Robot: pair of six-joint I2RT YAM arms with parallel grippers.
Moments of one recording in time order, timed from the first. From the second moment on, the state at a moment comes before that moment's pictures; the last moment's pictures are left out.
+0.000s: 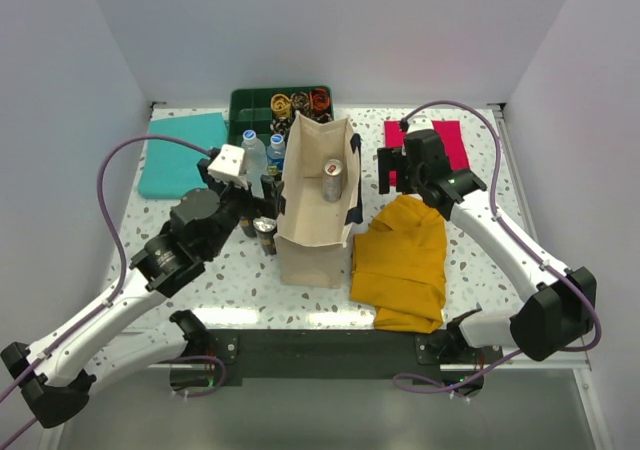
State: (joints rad) left arm -0.77 0.82 0.89 -0.20 -0.44 -0.15; right arm 0.45 1.33 1.18 -0.56 0.28 0.23
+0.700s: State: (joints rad) left arm -0.77 1.34 1.23 -0.18 -0.01 0.05; right arm 0.45 1.29 1.19 -0.56 0.36 0.22
